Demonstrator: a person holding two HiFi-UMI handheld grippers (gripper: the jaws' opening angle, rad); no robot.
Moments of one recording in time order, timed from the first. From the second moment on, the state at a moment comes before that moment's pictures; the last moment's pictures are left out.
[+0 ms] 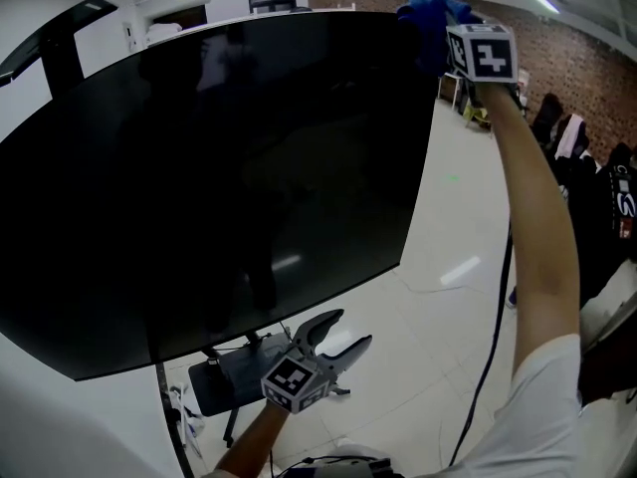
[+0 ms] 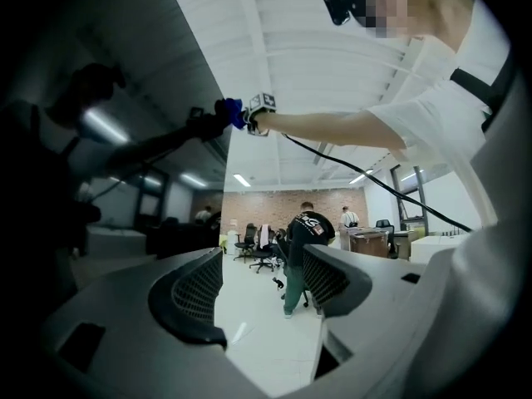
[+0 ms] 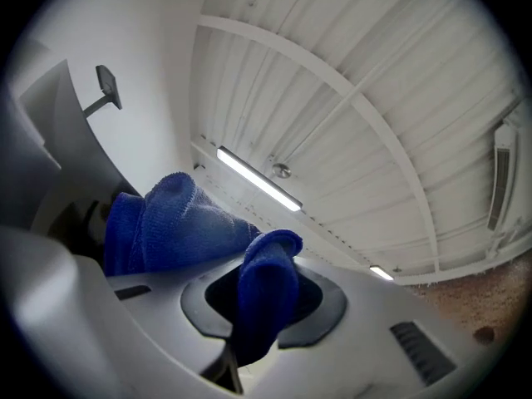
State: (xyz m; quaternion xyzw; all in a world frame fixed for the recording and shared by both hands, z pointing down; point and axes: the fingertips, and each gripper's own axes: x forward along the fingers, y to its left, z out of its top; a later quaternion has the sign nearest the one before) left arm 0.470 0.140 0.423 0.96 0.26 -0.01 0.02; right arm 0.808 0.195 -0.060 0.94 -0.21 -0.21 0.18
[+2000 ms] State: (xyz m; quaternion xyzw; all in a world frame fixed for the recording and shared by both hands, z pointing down) left arm 0.541 0.198 0.529 0.95 0.29 0.06 0.05; right arm 0.847 0.190 0.421 0.93 -0.32 0.00 0.19
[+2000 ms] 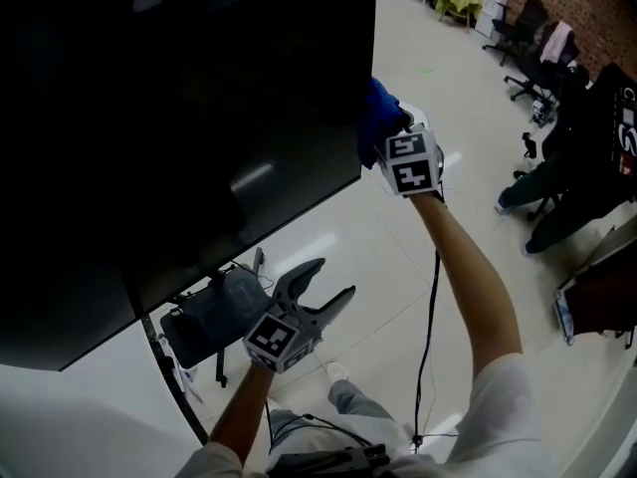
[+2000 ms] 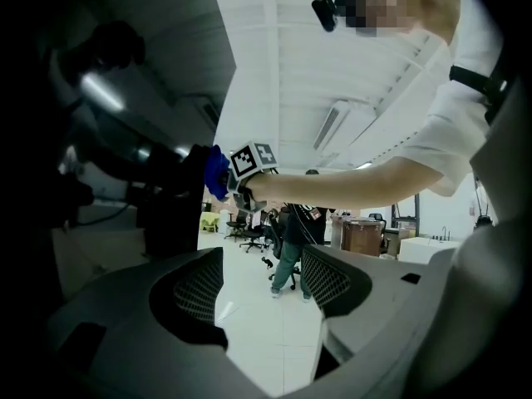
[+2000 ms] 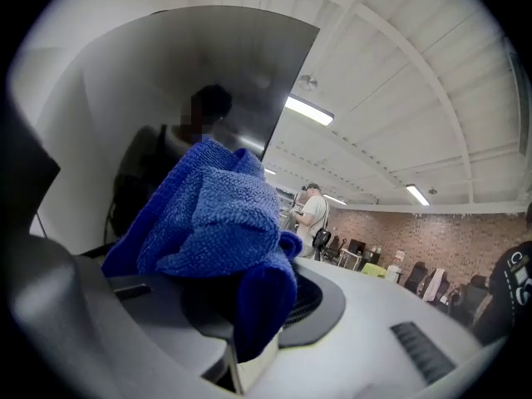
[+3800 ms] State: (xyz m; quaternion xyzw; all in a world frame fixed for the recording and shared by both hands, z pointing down) left arm 0.444 0.085 0.567 0.98 0.15 0.07 0.12; right arm 0.737 0.111 0.721 0.89 -0.30 0.33 -0.01
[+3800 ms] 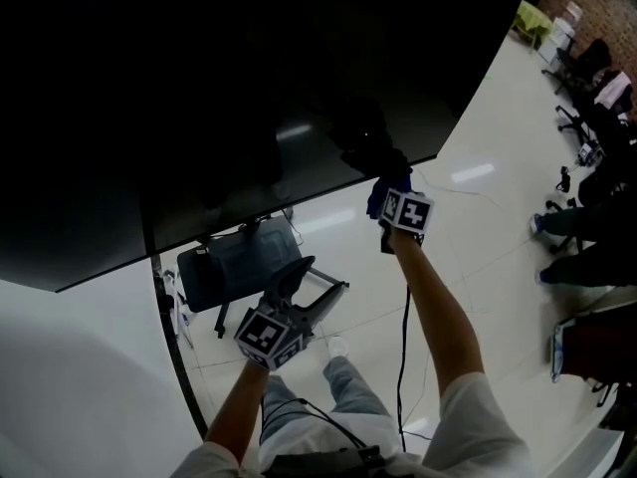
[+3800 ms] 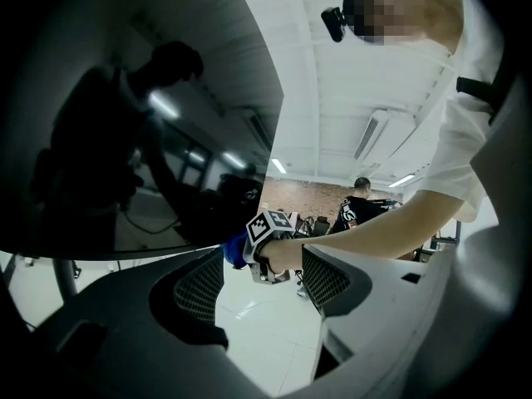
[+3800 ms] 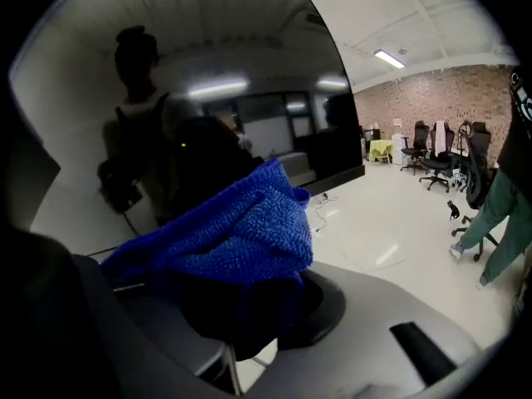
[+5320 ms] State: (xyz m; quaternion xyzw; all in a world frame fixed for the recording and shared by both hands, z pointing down) left arm 0.194 -0.141 0.563 0.99 -0.09 0.02 0.06; right arm 0.412 -0.187 0.739 0.79 -0.50 0.35 0.06
